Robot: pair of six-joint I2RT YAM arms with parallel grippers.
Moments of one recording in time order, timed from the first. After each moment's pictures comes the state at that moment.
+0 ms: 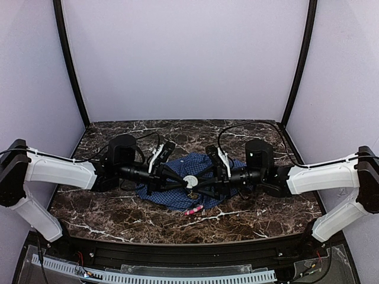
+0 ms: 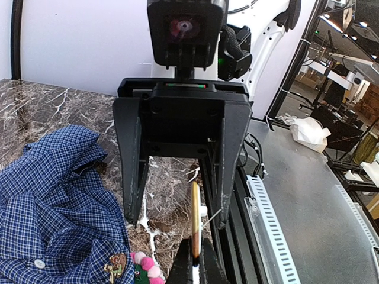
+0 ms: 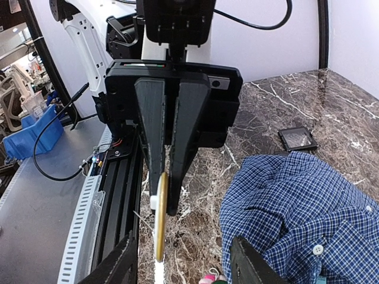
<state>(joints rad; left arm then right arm) -0.84 1.52 0.77 0.52 0.84 -0.09 0.87 1.40 0.66 0.48 -0.66 0.03</state>
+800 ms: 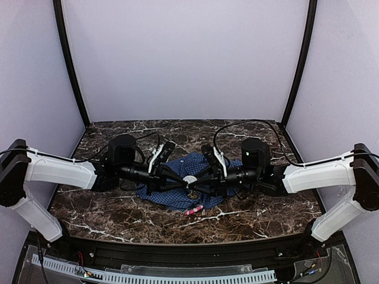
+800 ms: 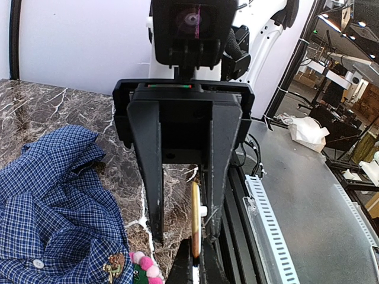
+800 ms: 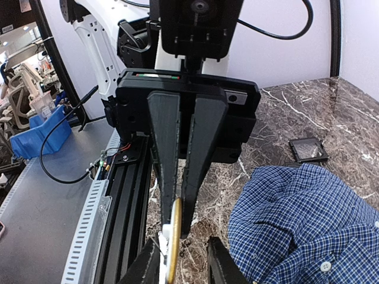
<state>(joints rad) -0.84 1.52 0.77 0.52 0.86 -0.09 0.90 1.44 0.70 0.52 -0.69 0.04</state>
